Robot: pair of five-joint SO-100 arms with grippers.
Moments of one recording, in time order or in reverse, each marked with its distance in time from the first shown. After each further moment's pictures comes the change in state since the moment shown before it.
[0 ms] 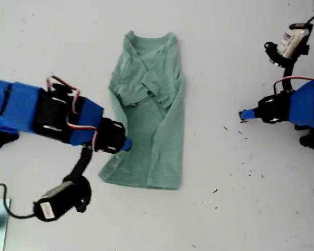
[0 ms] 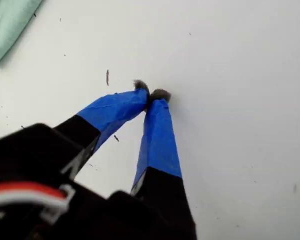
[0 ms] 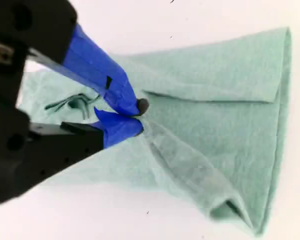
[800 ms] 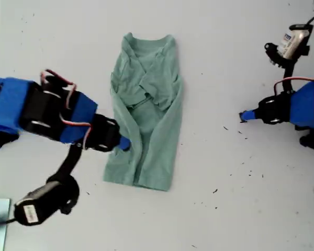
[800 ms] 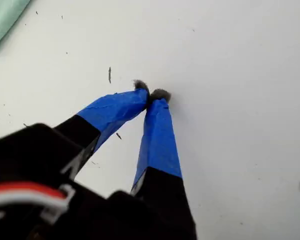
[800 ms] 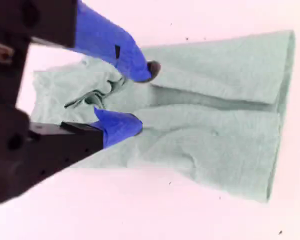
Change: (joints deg) arm 0 0.1 4.9 -6.5 18.0 -1.6; arm 1 -1.0 1.0 0.0 1.1 0.9
